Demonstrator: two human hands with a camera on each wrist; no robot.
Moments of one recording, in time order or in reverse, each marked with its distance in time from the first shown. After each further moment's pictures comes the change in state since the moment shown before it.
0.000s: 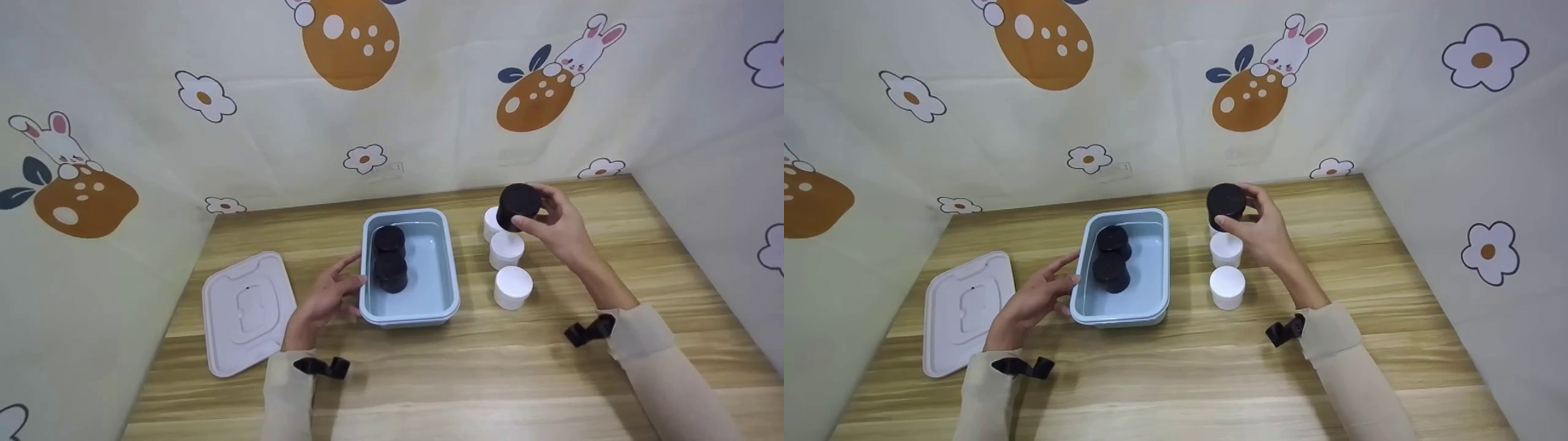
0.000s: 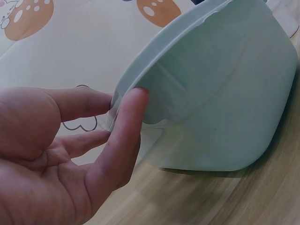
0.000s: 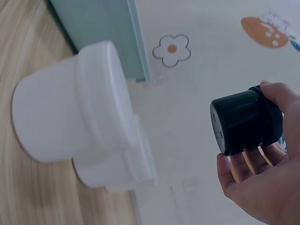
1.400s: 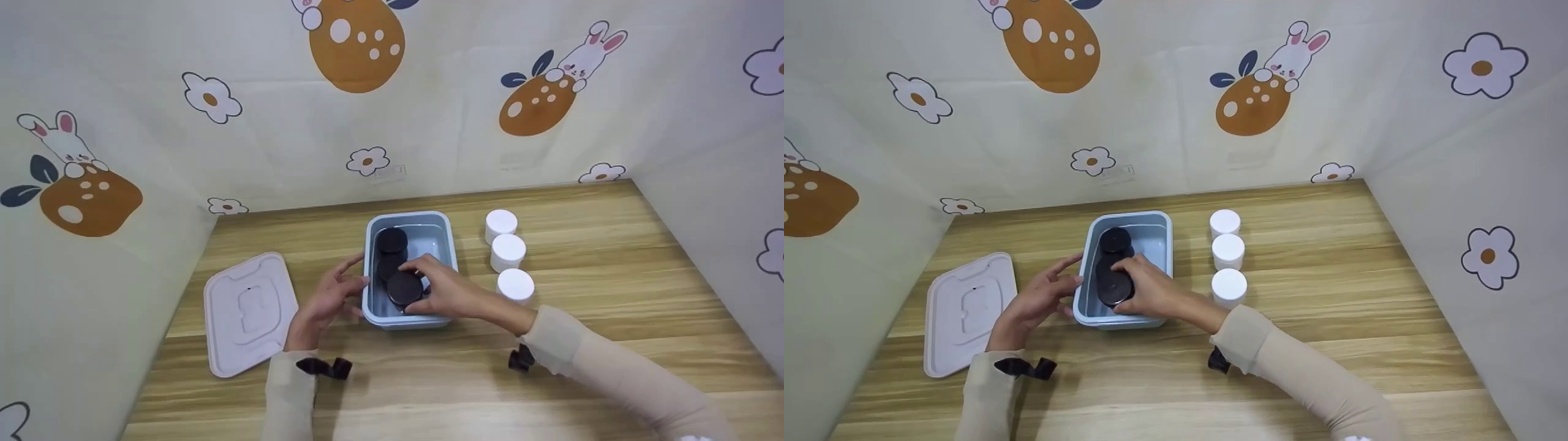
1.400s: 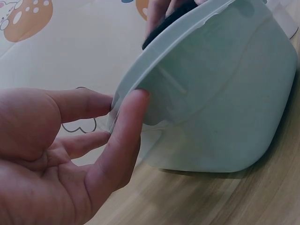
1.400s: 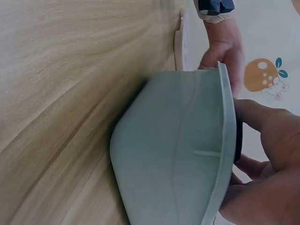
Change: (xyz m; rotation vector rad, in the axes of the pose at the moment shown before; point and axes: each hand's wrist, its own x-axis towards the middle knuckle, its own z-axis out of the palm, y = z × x) left_hand -0.001 0.001 0.002 -0.018 0.004 0.018; right_hand -0.046 -0.003 0.154 -0.506 -0.622 -0.193
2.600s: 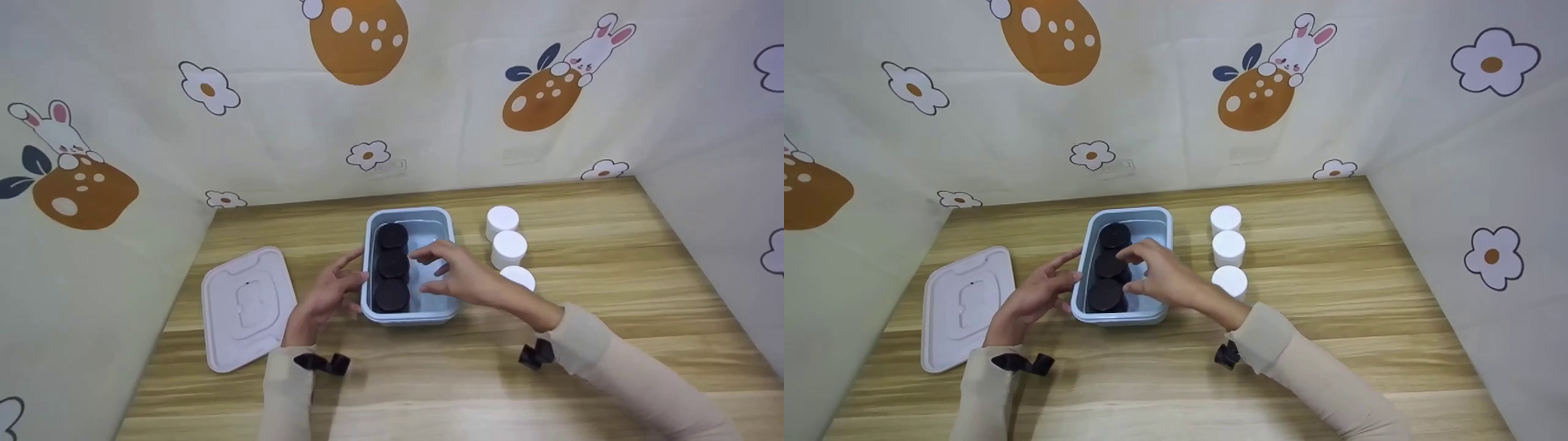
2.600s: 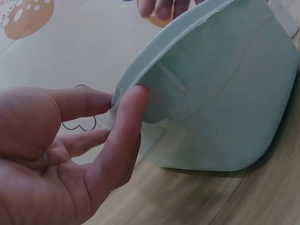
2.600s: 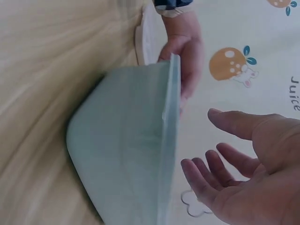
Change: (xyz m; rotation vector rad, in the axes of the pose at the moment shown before) left_hand 0.002 -0.001 0.001 -0.055 -0.007 -0.025; right_hand -0.009 -0.009 -0.033 0.162 0.014 0.023
